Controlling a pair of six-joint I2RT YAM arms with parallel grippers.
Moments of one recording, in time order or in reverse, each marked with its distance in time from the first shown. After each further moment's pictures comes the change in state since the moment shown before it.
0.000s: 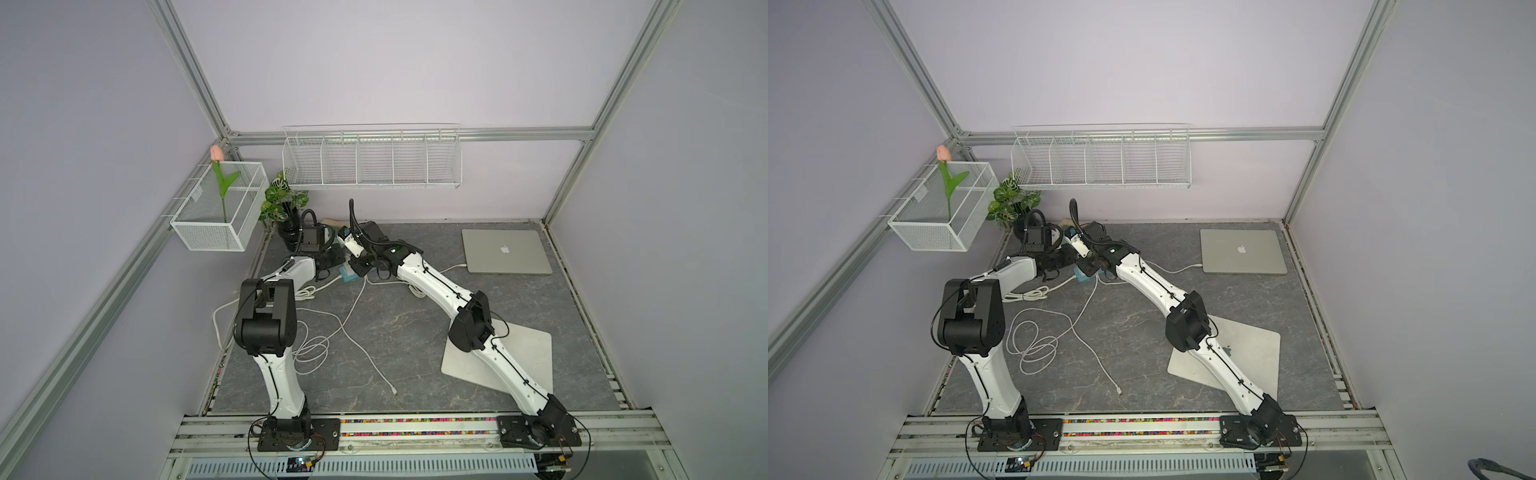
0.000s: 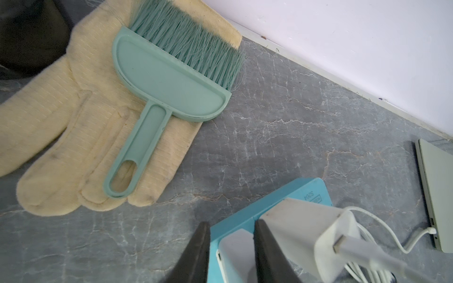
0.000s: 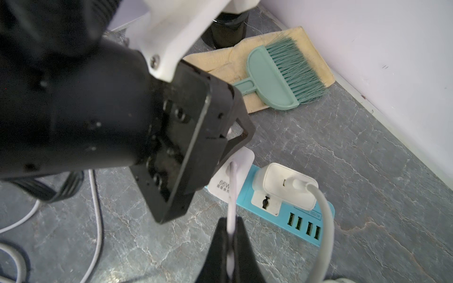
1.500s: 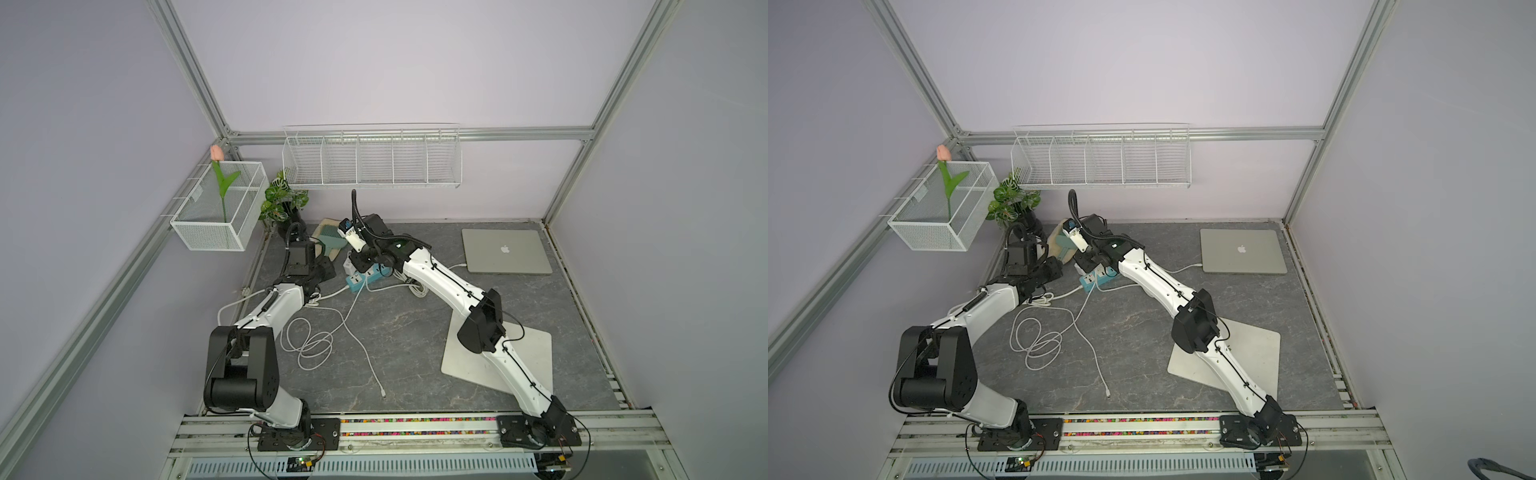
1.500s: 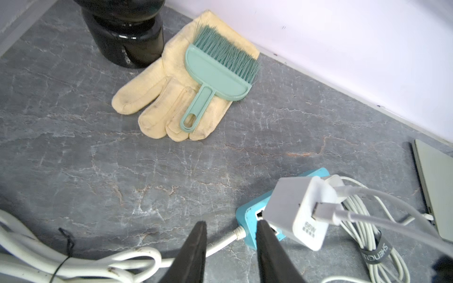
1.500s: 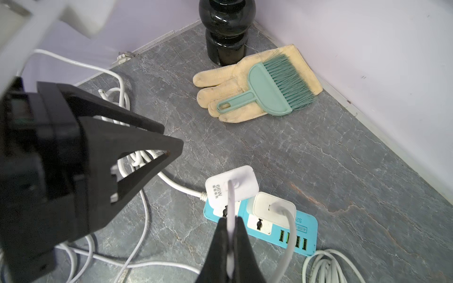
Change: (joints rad) left arm 0.002 -0.431 -0.377 0.063 -0.131 -0.033; right arm 0.014 -0.163 -0.133 -0.018 0.004 0.036
